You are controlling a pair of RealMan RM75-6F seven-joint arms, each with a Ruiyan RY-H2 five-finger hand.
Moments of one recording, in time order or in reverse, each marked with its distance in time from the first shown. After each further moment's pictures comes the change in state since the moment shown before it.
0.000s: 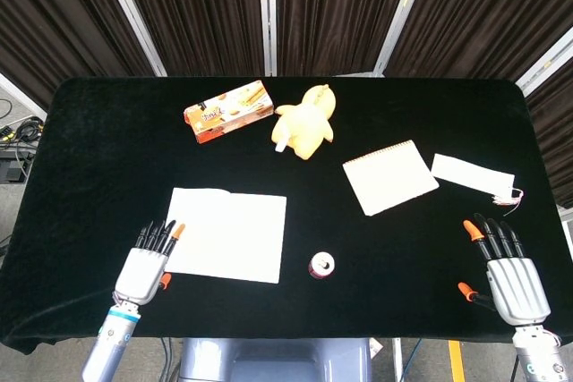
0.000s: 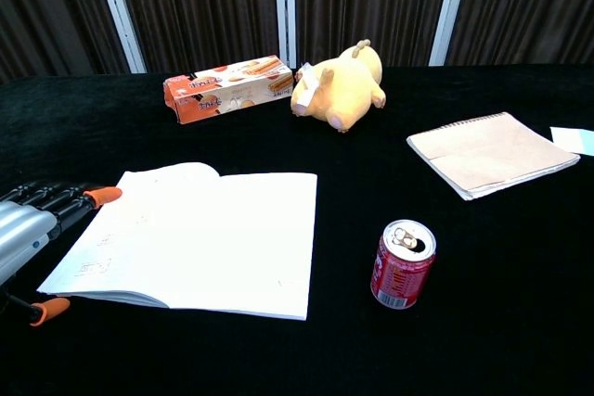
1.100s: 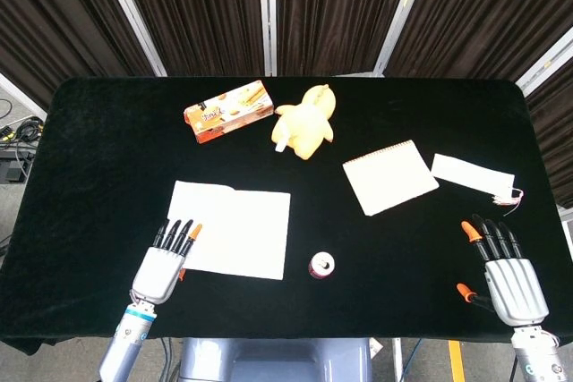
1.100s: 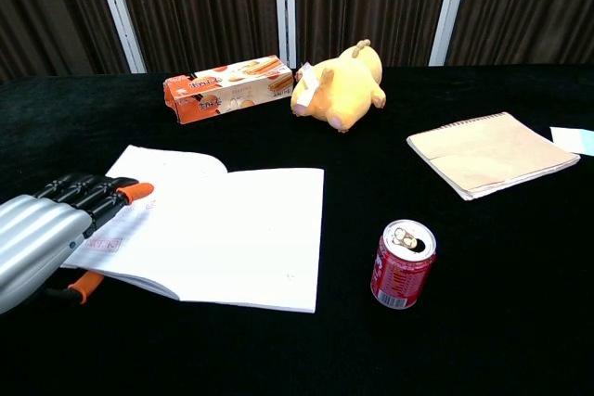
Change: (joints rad) left arm -0.034 -0.082 0.021 0.060 0.042 0.049 0.019; right arm 0.000 -0.004 -0.004 0.002 -0.005 -0.002 -0.005
